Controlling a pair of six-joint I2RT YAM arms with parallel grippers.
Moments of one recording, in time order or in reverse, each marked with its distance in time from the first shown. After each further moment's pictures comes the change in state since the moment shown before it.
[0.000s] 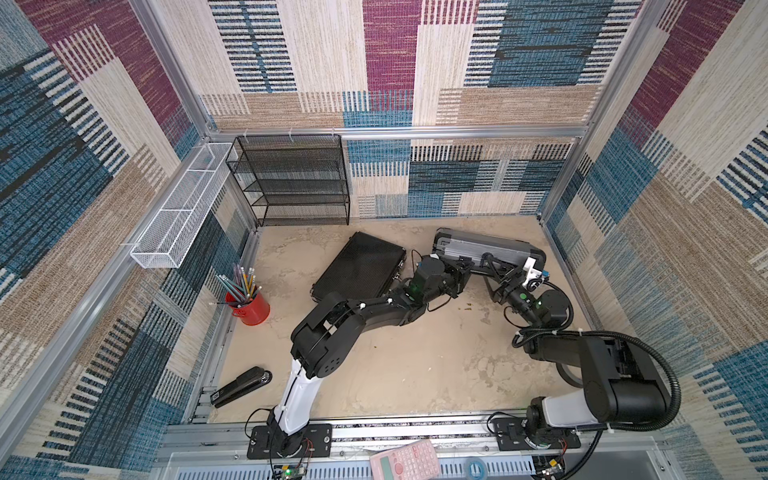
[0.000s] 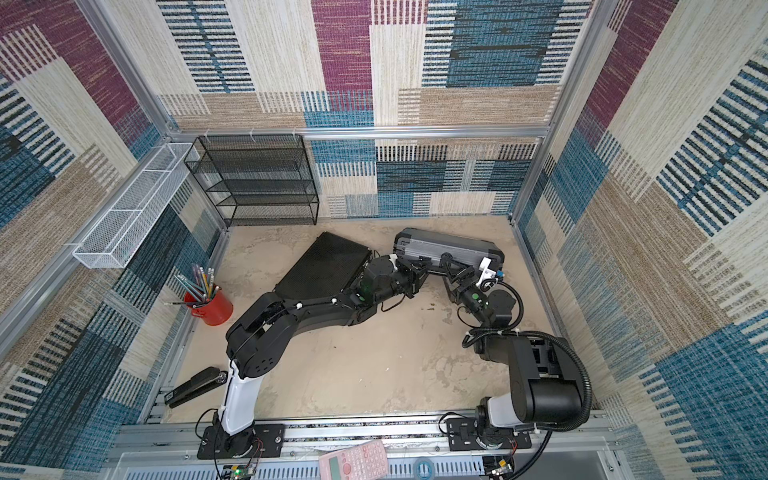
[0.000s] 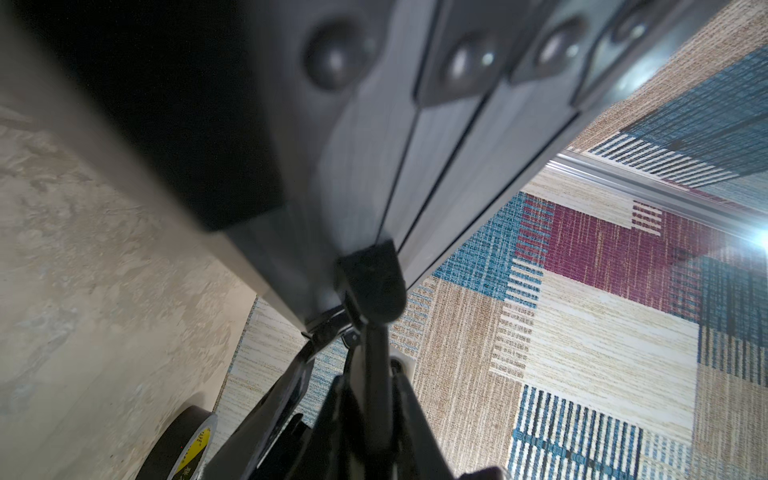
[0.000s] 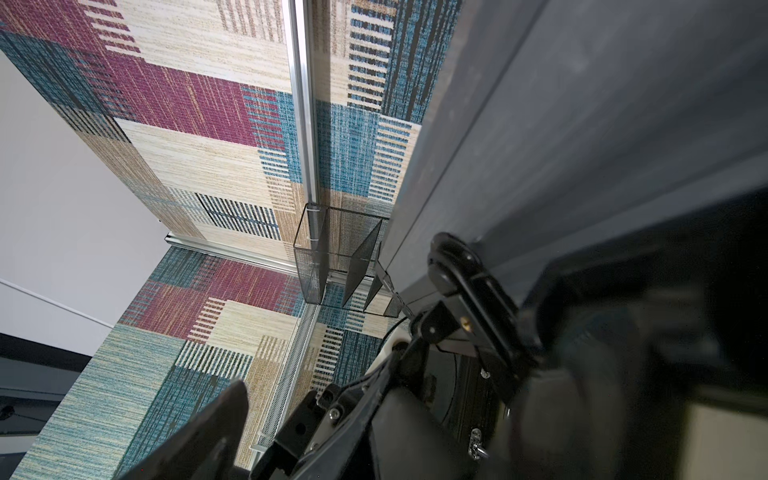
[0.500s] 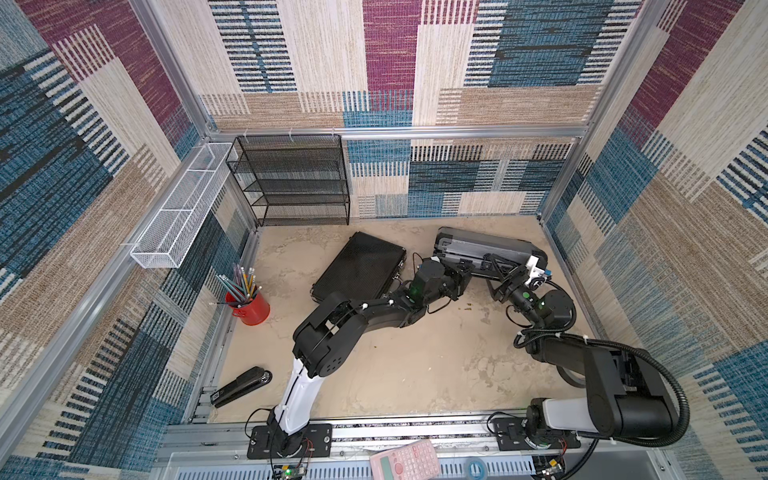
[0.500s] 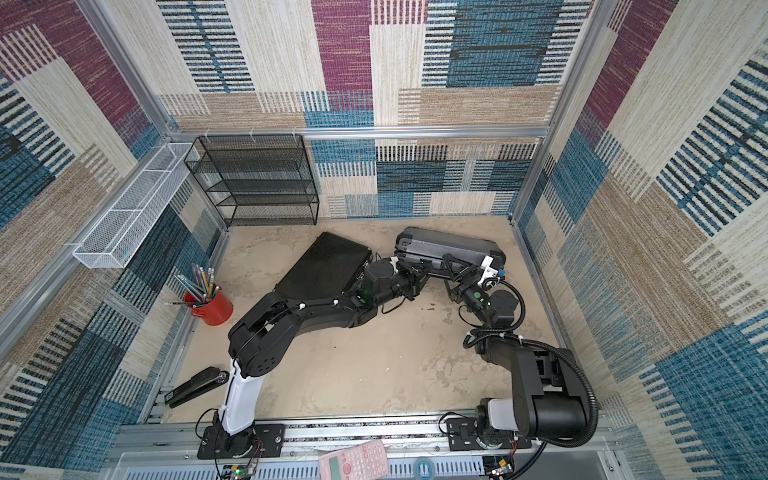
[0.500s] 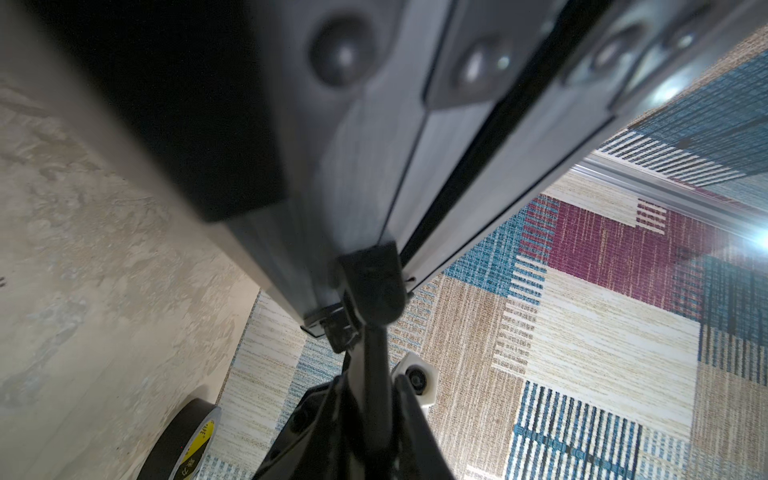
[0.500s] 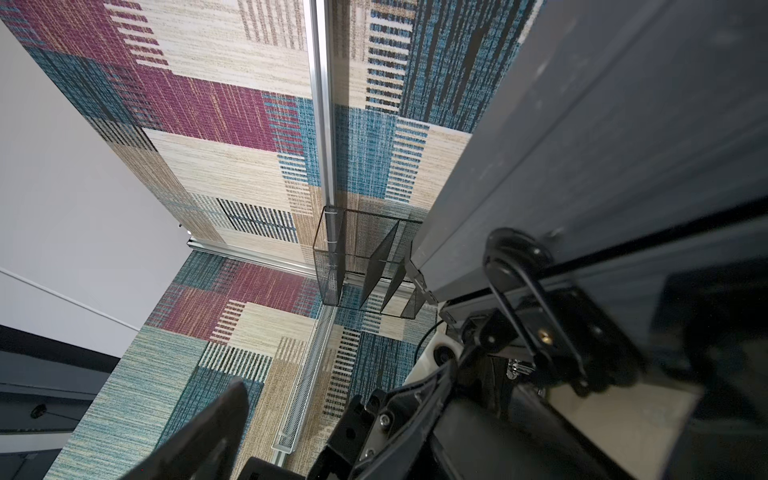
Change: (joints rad) left arm 0.000 0.018 -0.012 0.033 0.013 -0.014; right arm 0.001 -0.077 0.005 -0.056 0.000 0.027
